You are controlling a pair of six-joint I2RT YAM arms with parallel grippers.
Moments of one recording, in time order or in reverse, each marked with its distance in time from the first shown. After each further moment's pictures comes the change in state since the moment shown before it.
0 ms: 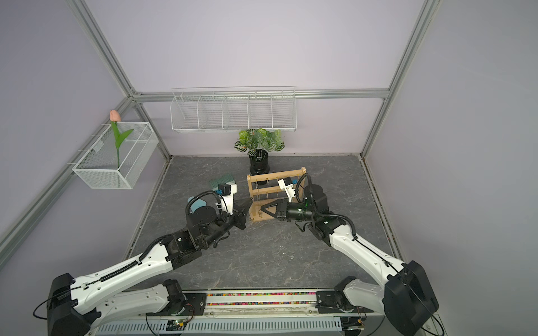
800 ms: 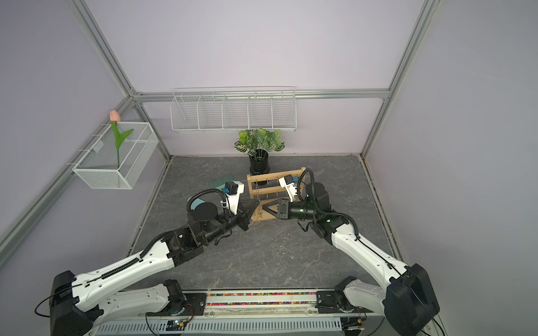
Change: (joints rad) left arm 0.000 0.034 0.057 -0.008 0.146 0.060; right arm -0.019 0.012 0.019 -0.030 -0.028 -0.196
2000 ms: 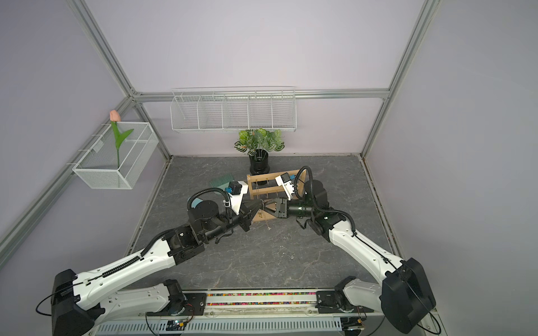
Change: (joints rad) left arm 0.000 0.013 0.027 0.001 0.075 0.036; right arm 0.002 0.046 0.026 0.039 -0.061 -0.029
